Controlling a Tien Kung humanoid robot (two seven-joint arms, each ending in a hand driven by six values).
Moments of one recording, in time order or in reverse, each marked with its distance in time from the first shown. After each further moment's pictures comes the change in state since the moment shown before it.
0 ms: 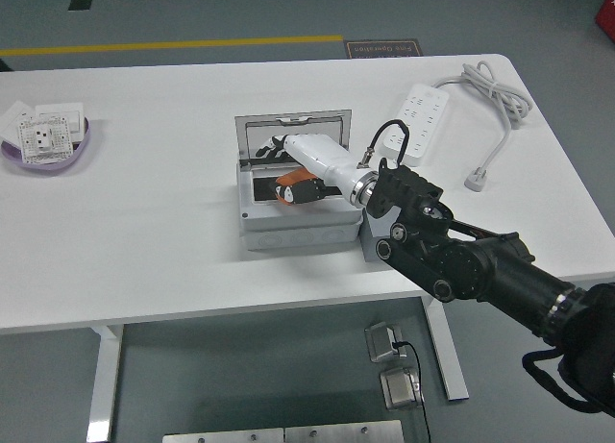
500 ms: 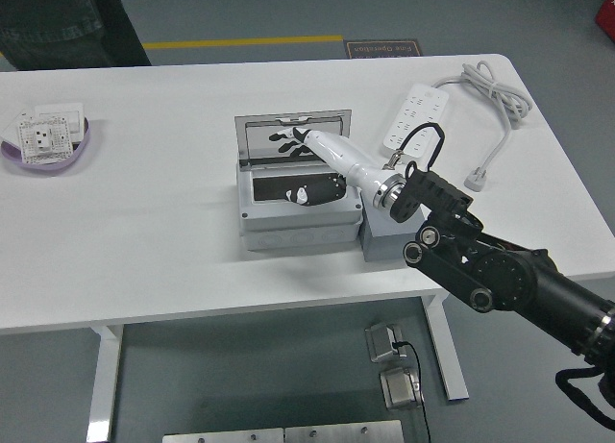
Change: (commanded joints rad) left arm 0.017 -0.012 0.003 0.000 -0.016 0.001 -0.002; right arm -0.102 -0.161 0.098 0.303 0.136 0.067 -0.071
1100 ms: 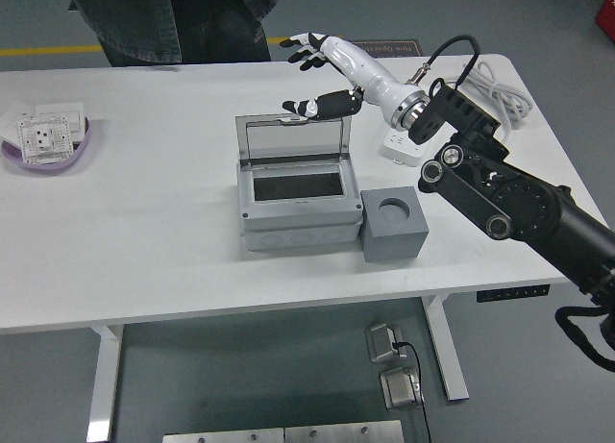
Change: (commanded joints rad) left arm -0.017 0.016 -0.001 0.000 0.008 -0.006 0.006; right arm 0.236 0.035 0.070 -0.218 0.065 0.044 0.045
